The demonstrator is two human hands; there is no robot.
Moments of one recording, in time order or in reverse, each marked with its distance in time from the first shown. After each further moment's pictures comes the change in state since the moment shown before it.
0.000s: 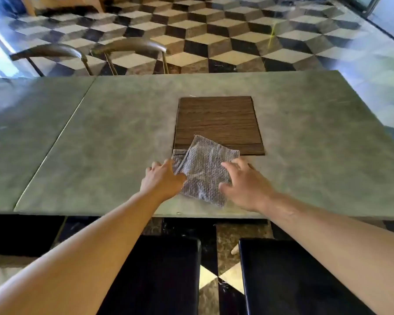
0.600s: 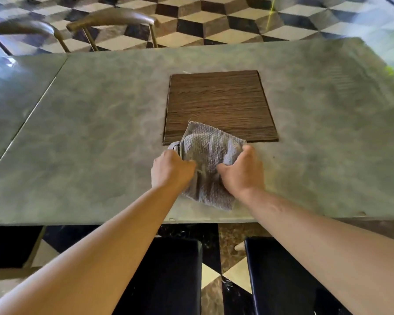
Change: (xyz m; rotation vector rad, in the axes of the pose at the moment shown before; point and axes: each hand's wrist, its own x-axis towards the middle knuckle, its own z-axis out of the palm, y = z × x) left_hand 0.058 0.022 0.055 -0.222 0.193 -0.105; right_hand 0.077 0.007 0.066 0.549 0.405 0.408
